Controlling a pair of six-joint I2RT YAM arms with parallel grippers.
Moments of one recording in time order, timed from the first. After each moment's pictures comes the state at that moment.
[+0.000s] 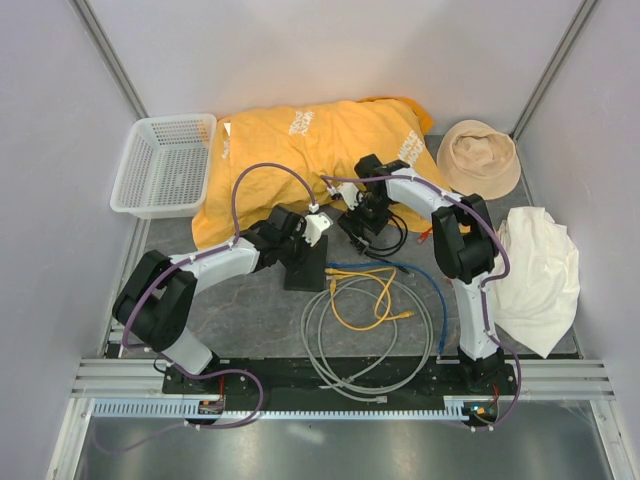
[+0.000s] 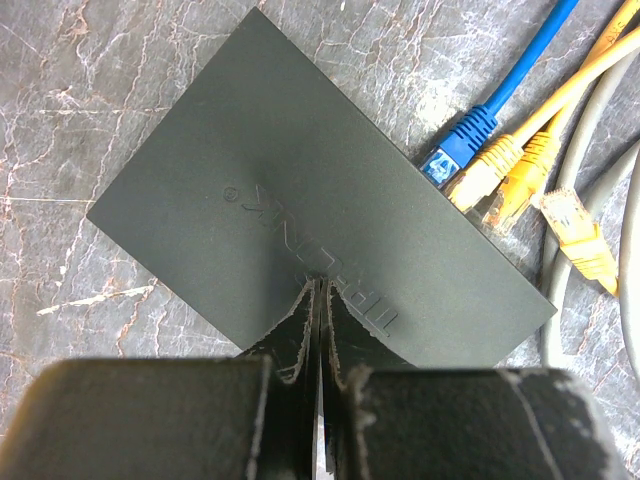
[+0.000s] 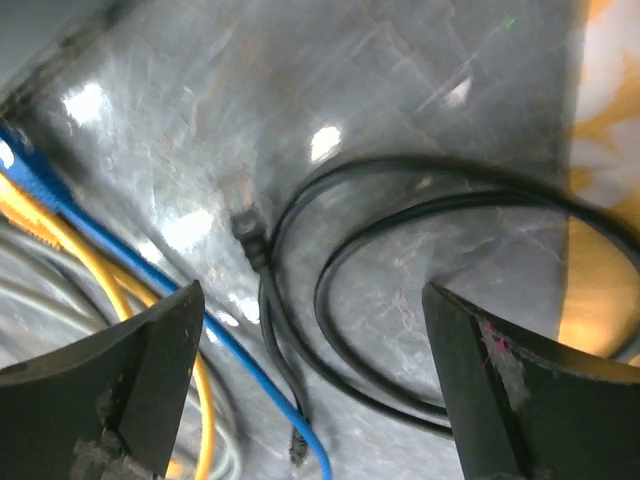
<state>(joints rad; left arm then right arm) -0.60 1.59 0.88 -0.20 0.13 0.26 0.45 2.20 1.77 -0.97 -0.30 -0.44</state>
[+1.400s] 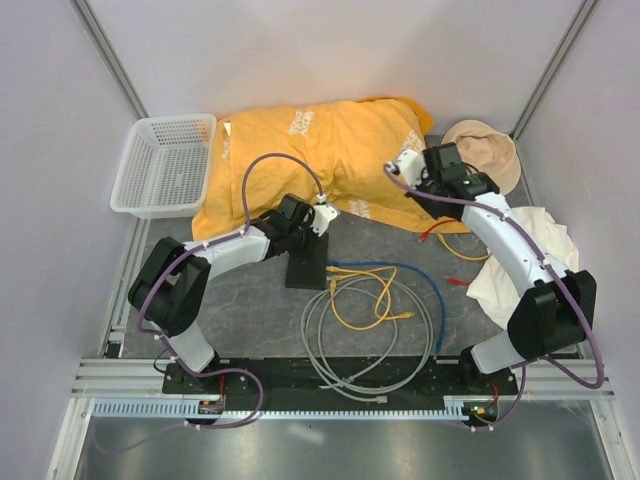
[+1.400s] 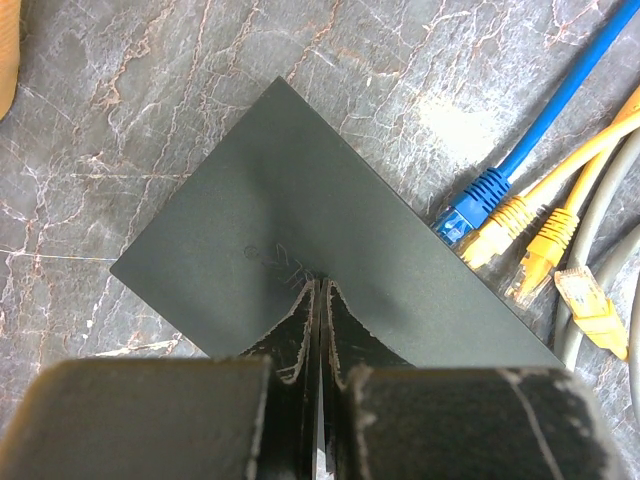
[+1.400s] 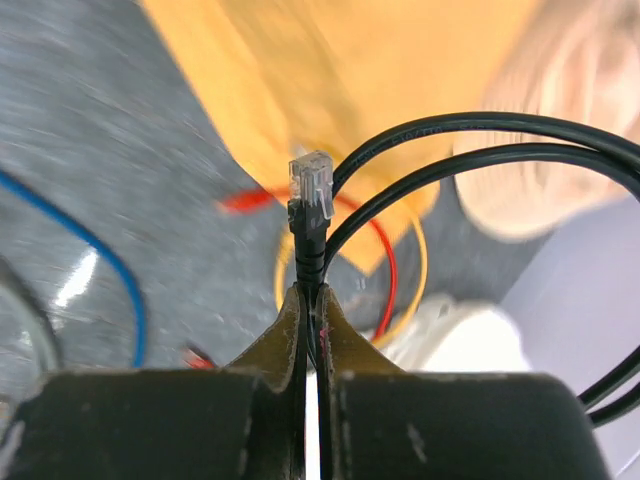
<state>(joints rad) -0.60 1.70 1.00 -0.21 0.12 0.25 0.37 1.50 1.35 -0.75 0.13 -0.57</state>
